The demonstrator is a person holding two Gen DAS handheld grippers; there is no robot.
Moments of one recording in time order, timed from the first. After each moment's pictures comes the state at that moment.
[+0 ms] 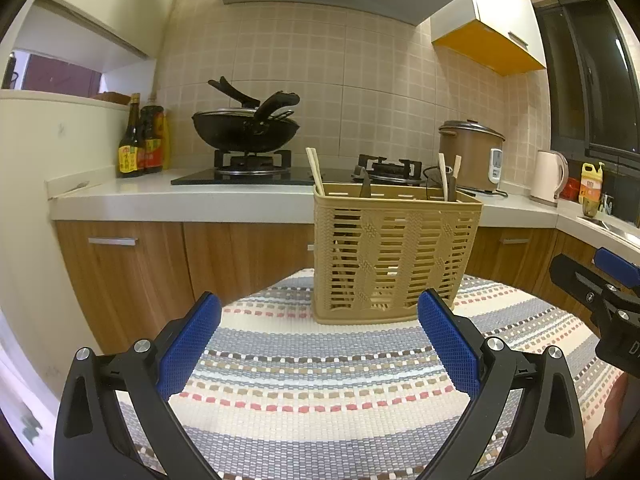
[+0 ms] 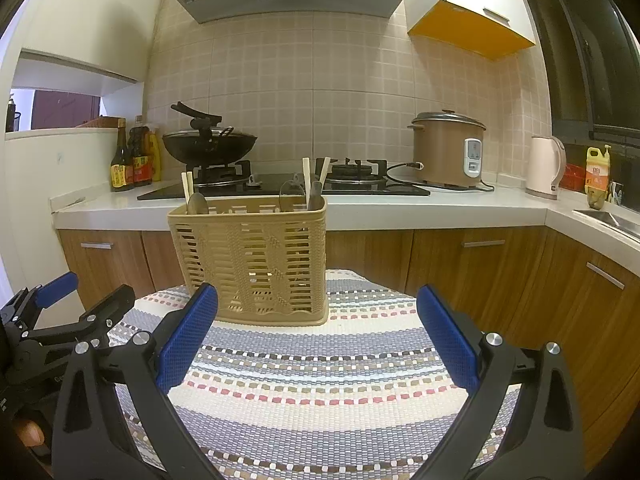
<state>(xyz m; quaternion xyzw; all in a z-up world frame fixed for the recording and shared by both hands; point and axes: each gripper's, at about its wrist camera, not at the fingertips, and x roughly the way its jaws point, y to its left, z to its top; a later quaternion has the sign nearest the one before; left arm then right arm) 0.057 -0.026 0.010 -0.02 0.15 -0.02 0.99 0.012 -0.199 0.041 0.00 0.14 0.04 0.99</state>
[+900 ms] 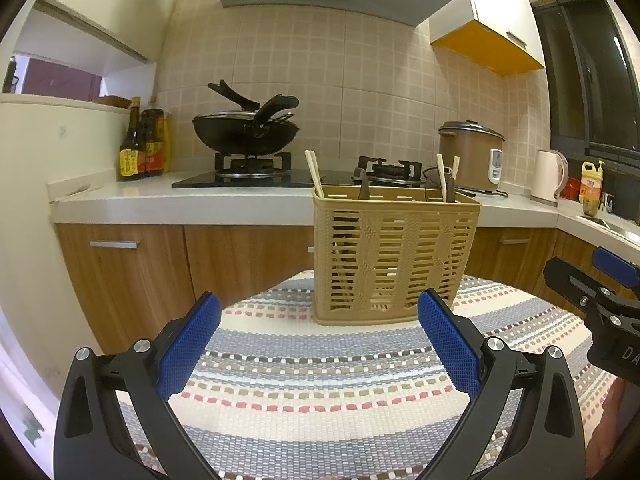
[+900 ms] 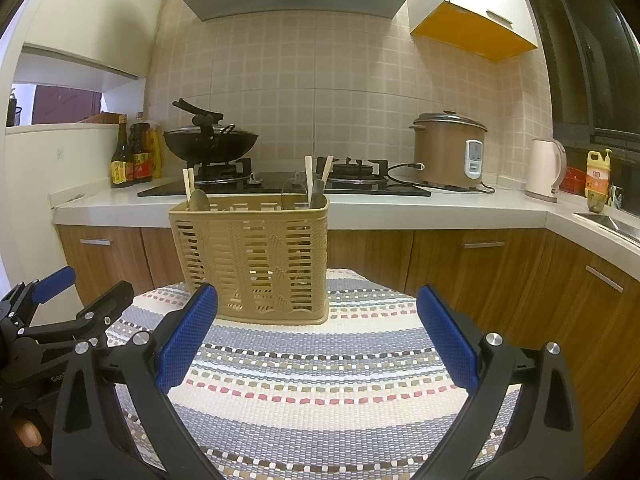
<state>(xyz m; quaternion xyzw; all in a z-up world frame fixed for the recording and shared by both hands) 0.055 -0.028 0.011 -0.02 0.15 -0.01 0.99 0.013 -0.195 0.041 -0.01 0.15 0.04 0.99</state>
